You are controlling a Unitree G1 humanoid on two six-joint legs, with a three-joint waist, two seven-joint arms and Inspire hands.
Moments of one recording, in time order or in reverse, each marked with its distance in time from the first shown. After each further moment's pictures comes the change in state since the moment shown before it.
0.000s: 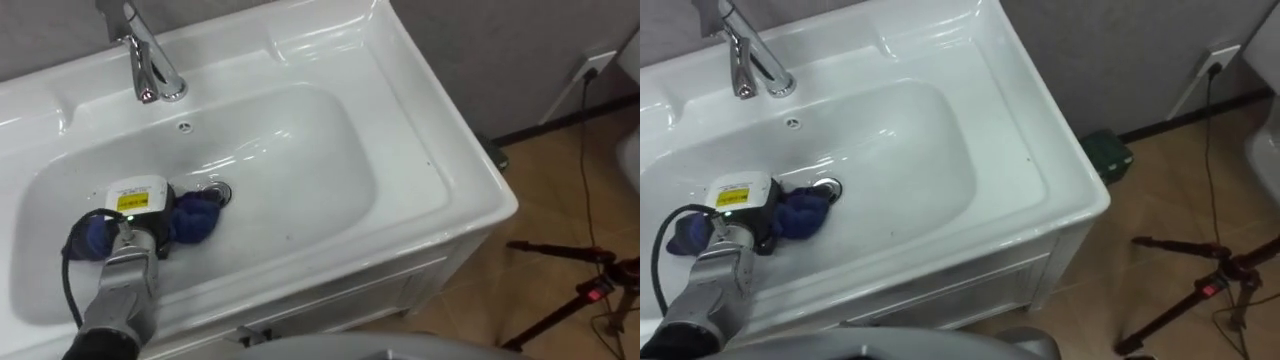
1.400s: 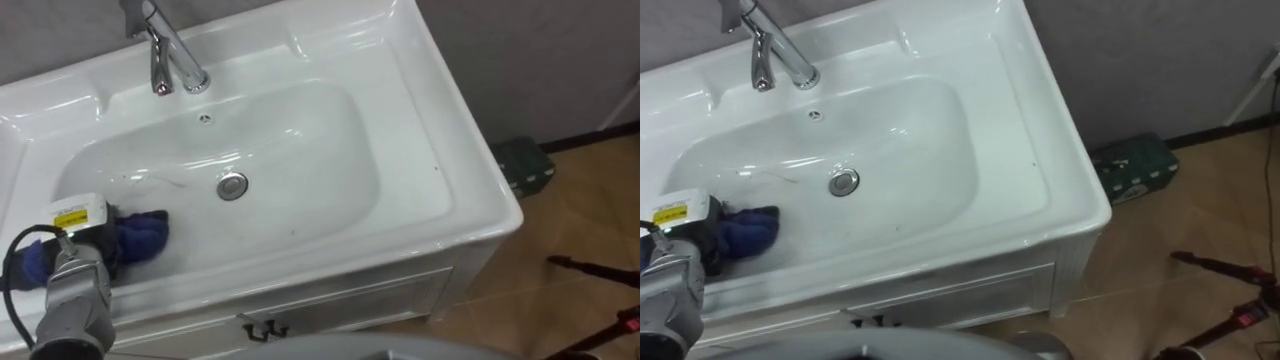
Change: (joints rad) left arm 0.021 0.054 0.192 0.034 -0.007 -0.006 -0.069; right arm -0.002 -0.070 -0.069 -0.030 0.062 -0.027 -0.068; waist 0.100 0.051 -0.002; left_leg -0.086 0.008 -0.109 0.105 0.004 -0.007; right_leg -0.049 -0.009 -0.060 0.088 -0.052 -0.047
